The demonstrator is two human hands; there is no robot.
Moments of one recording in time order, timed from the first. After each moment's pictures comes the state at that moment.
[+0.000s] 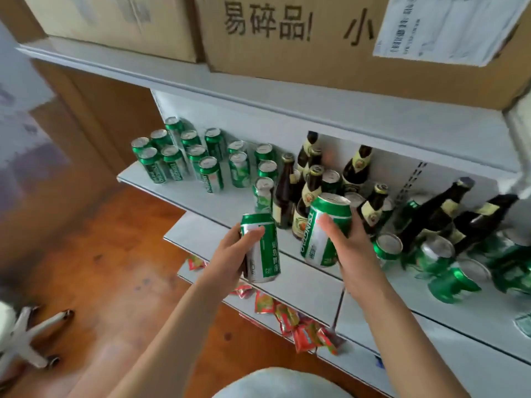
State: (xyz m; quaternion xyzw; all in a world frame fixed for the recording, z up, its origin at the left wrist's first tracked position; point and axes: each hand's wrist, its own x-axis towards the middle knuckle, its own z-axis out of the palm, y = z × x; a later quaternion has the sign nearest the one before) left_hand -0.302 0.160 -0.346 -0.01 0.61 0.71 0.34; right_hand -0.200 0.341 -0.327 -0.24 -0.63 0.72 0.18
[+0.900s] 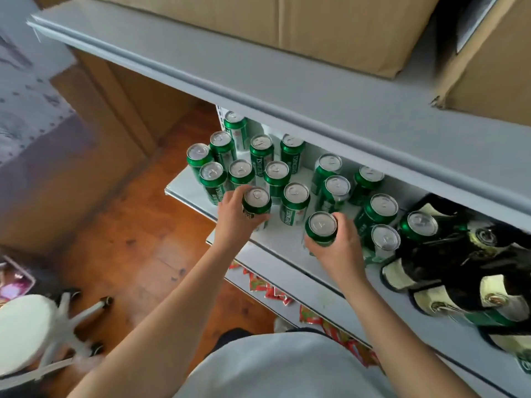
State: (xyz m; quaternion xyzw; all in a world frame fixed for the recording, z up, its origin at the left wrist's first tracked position) left_hand -0.646 0.062 -0.443 0.12 0.90 0.42 0.07; right_hand -0.507 0.246 -0.460 -0.26 -0.89 0.34 0.16
